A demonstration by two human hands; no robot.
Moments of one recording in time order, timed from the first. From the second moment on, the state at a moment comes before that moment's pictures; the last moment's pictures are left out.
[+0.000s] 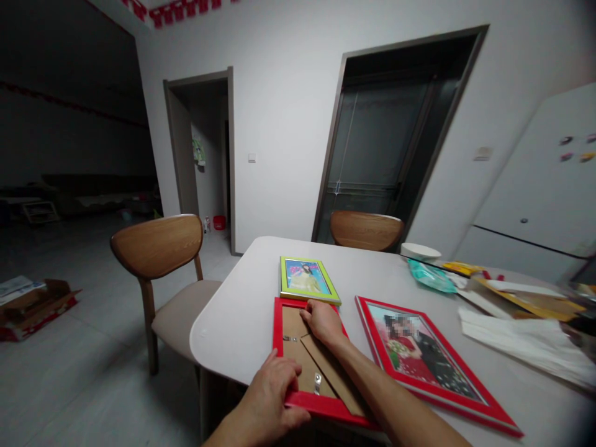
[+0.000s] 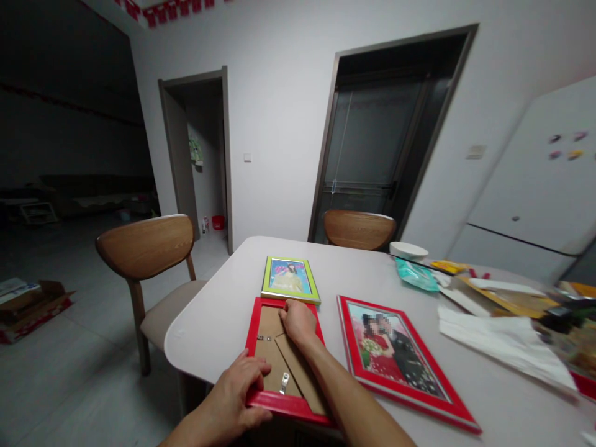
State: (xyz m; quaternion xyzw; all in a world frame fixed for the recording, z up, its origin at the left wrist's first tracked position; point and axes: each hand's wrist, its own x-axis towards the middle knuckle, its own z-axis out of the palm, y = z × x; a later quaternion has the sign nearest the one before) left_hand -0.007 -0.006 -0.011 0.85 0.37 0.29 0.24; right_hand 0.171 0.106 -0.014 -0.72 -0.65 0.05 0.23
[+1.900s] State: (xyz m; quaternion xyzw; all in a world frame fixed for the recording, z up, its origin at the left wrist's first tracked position) left_hand 0.109 0.121 0.010 0.88 0.39 0.26 0.01; right_hand 0.298 0.011 0.043 -0.75 -0.54 0.08 0.38
